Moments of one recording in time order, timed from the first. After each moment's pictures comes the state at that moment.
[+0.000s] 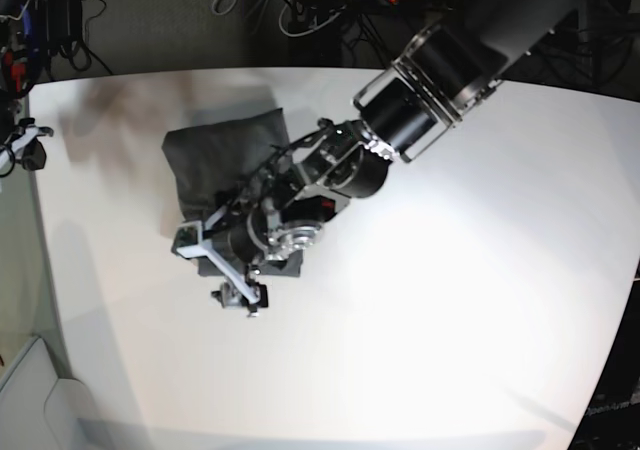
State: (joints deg) left arm -29.3 4.8 46.6 60.3 30.7 -20.1 15.0; right arm -9.8 28.7 37.8 77.0 34.2 39.7 -49.3
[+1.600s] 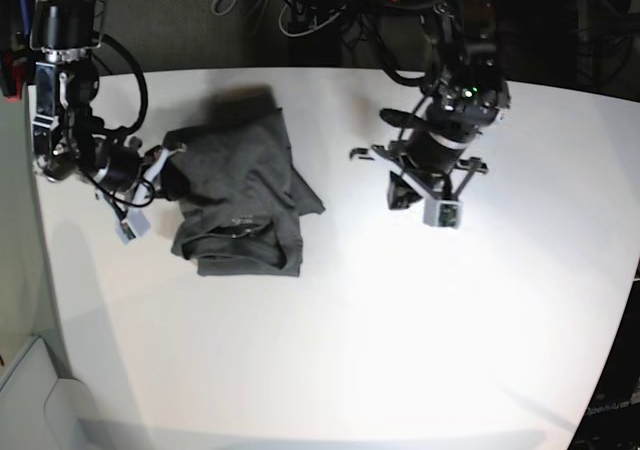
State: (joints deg) left arm 11.4 7.9 -7.8 103.2 -11.1 -17.1 41.4; right arm 1.0 19.0 9.0 80.4 34.1 39.7 -51.1
